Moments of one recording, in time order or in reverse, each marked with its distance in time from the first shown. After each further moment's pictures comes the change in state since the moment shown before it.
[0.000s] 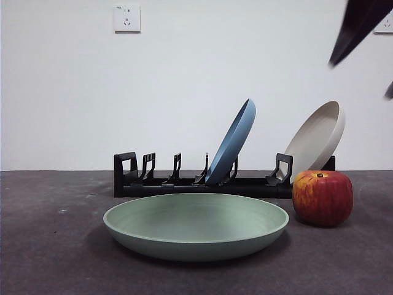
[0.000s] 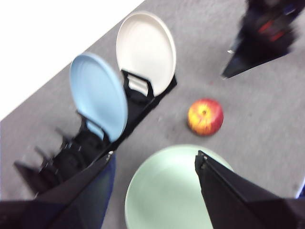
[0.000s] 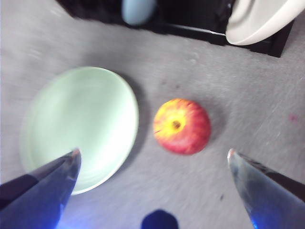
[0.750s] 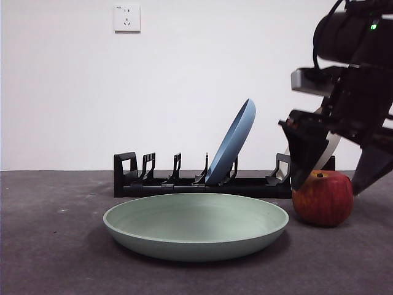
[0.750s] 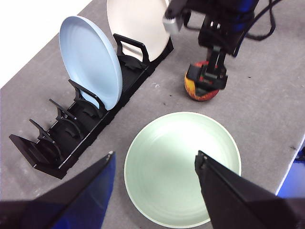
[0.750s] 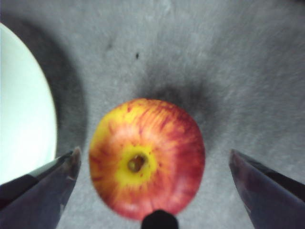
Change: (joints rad) left arm 0.002 -0.010 0.000 -0.133 0.004 -0.014; right arm 0.148 0.460 0.000 0.210 0.238 0.028
